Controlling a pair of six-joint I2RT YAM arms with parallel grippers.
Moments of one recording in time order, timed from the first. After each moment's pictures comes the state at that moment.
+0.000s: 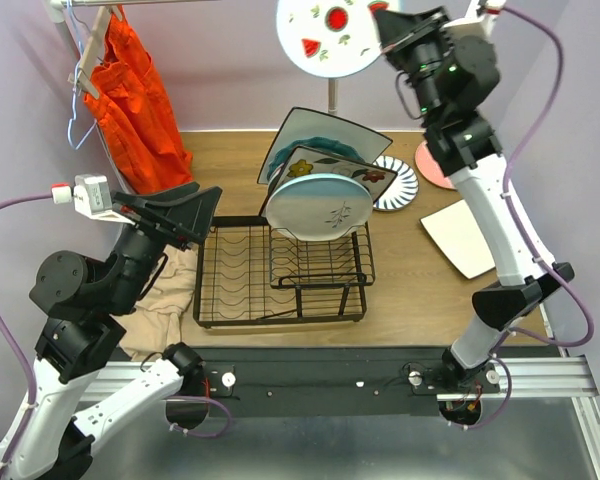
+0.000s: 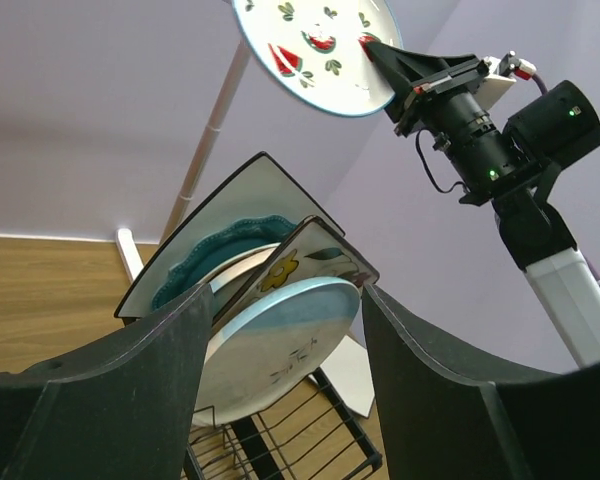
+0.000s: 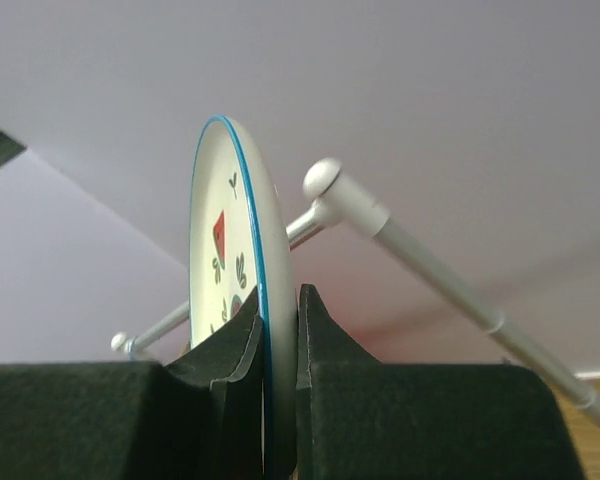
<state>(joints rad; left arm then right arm) -0.66 0.60 1.24 -0.32 -0.18 -0.50 0.53 1.70 2.14 -0.06 0.24 0.75</state>
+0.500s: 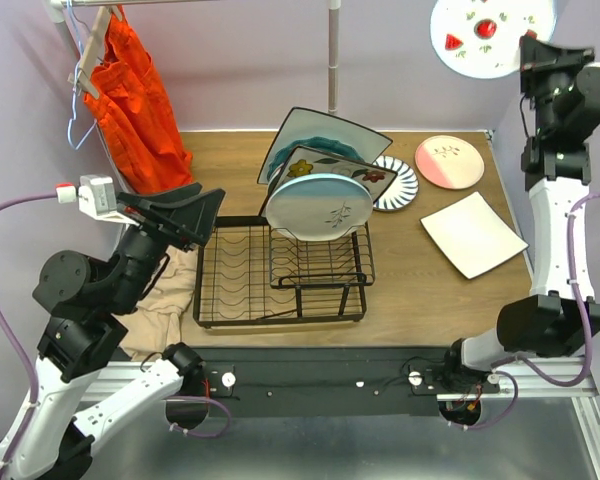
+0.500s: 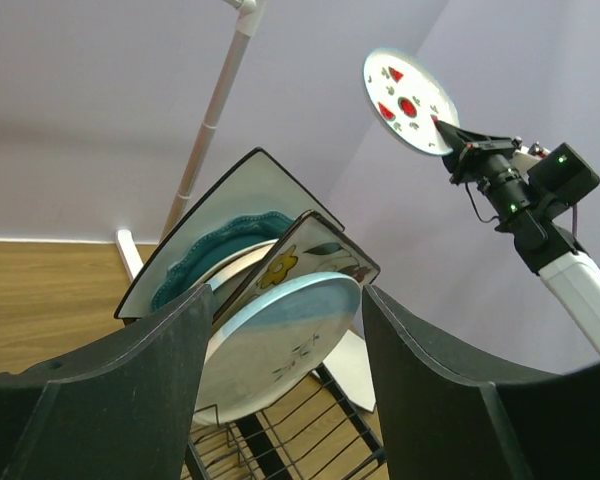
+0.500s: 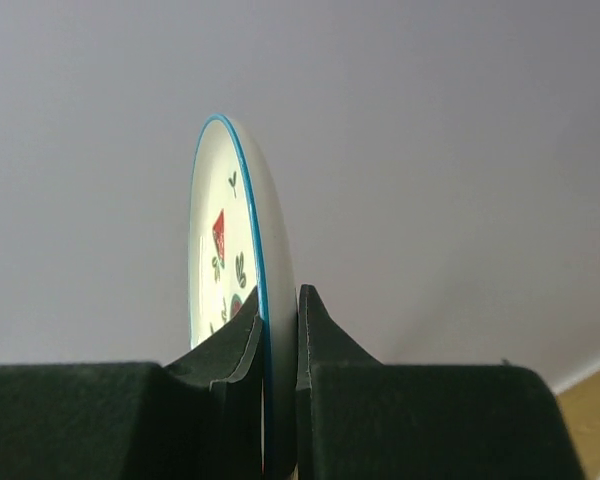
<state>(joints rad) -0.66 0.60 1.23 -0.32 -0.16 -0.49 -0.15 1.51 1.79 0.02 -0.02 1.11</state>
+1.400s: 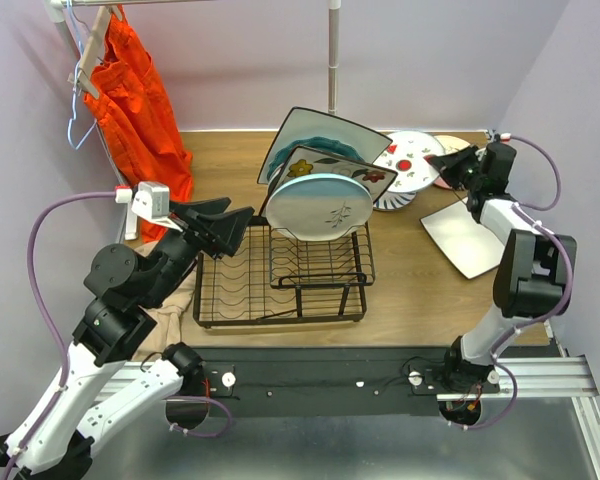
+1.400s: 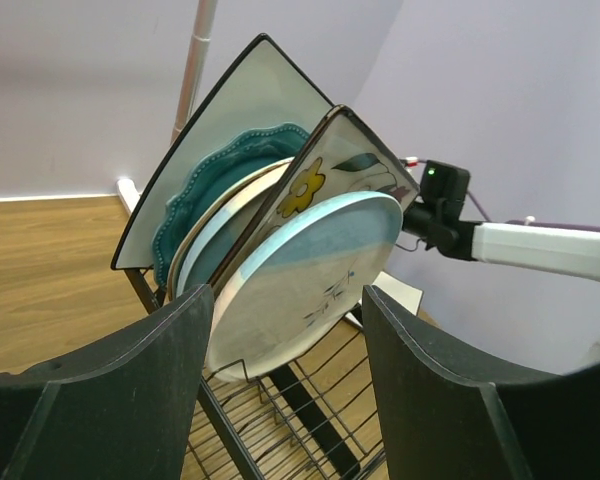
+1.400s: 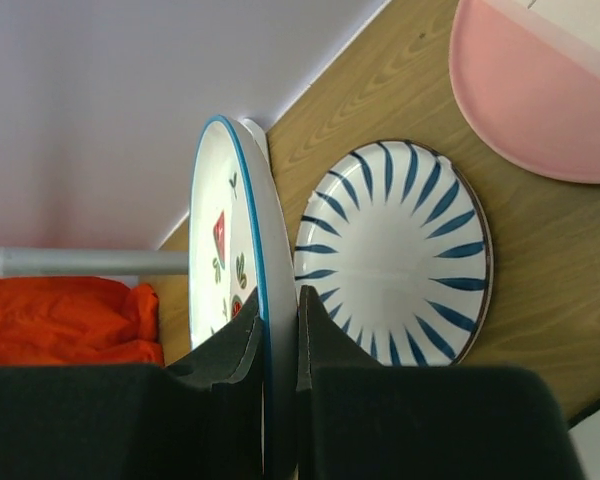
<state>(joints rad) -0.66 0.58 1.00 -0.22 -0.07 -0.41 -0.16 1.69 1.10 0.28 -0.36 0.87</state>
